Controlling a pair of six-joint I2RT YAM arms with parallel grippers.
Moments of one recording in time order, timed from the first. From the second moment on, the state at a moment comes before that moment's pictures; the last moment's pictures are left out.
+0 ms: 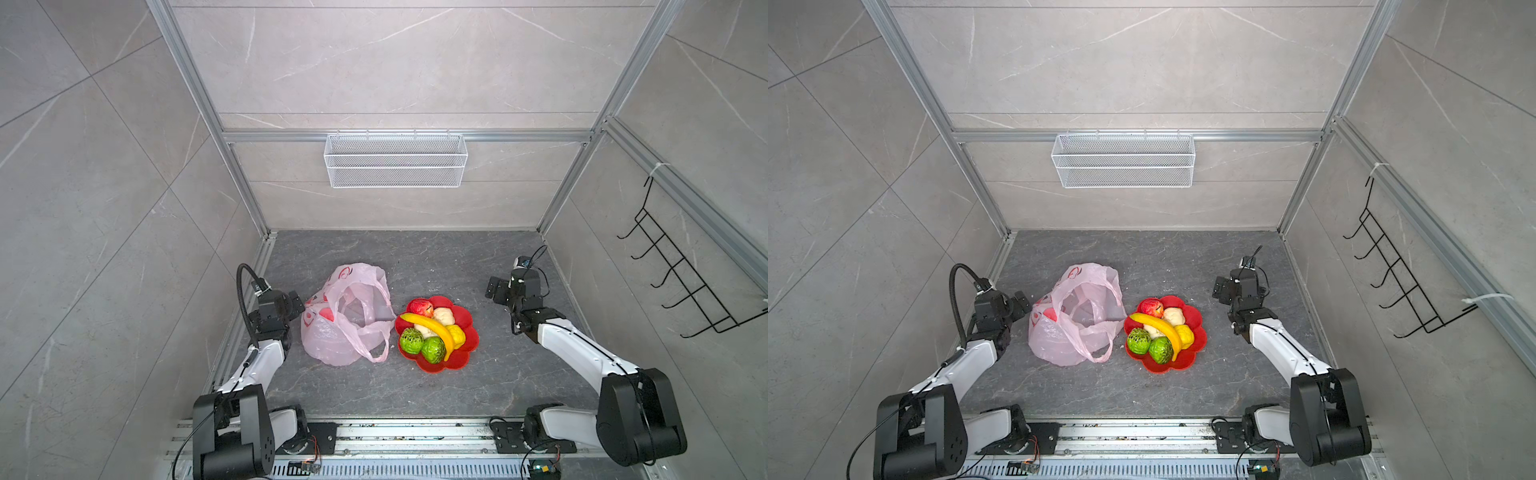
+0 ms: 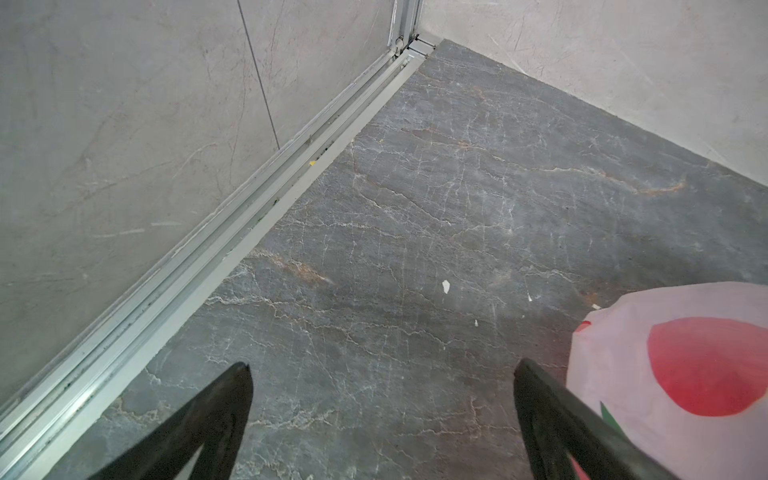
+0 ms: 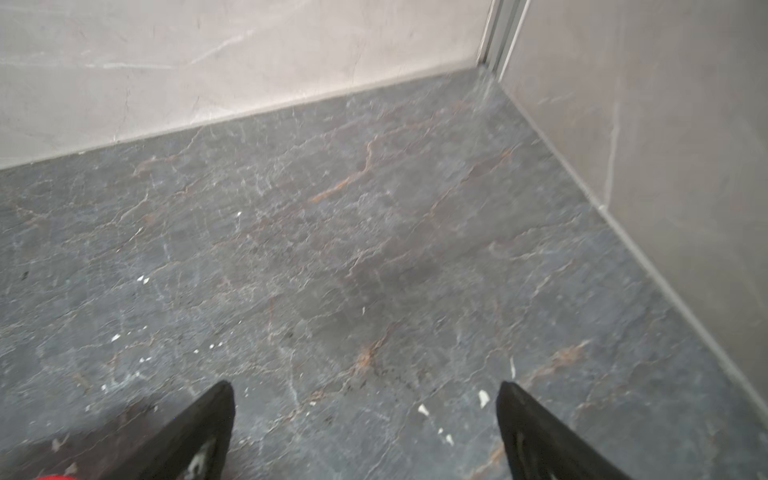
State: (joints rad) left arm 0.15 1.22 0.50 0.16 -0.22 -0.25; right arm 0.15 1.28 0.70 0.01 0.31 0.24
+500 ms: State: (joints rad) left arm 0.15 1.37 0.33 0.54 -0.05 -0.15; right arm 0.15 1.17 0.53 0.14 0.37 0.17
